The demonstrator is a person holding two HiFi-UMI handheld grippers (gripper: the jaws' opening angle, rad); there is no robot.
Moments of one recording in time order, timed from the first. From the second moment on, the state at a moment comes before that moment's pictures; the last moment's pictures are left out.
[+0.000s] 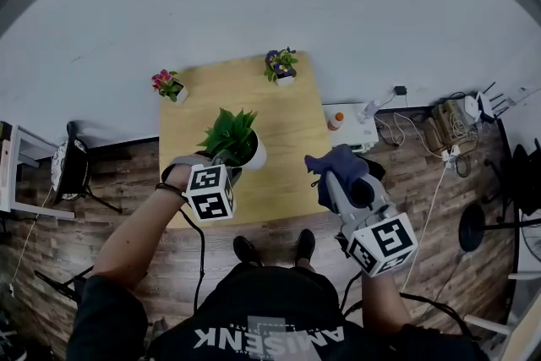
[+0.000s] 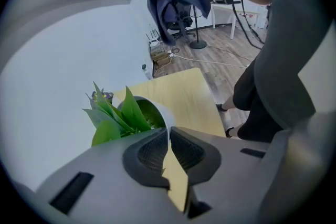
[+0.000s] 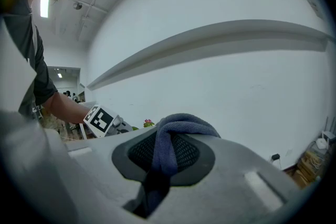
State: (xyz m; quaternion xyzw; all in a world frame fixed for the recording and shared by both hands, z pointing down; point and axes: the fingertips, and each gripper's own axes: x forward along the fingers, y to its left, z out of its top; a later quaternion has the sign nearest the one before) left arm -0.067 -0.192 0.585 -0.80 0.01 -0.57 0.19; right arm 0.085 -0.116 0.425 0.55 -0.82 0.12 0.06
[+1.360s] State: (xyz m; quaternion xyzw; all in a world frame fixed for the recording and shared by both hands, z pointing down) left arm -0.011 -0.167 0.393 -0.85 0.06 -0.50 0.12; right arm 0.002 -0.155 0.351 0.38 -0.92 0.01 0.03
